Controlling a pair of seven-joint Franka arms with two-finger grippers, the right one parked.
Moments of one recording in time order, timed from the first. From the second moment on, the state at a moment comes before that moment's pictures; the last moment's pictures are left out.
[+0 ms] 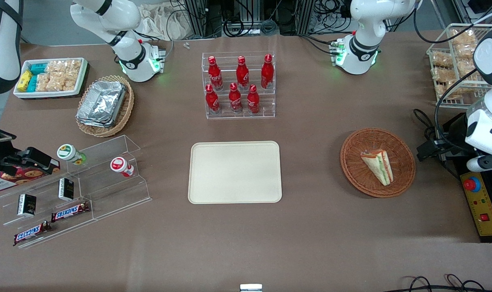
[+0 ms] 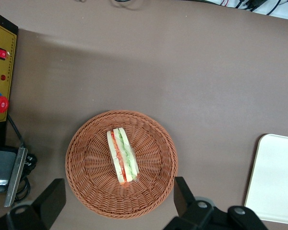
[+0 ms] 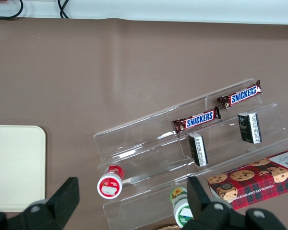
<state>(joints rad) 0.14 0.10 -0.17 -1.66 -0.01 1.87 -0.21</state>
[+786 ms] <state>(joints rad) 0.13 0.14 -0.17 -1.70 -0.01 1.84 -0.49</state>
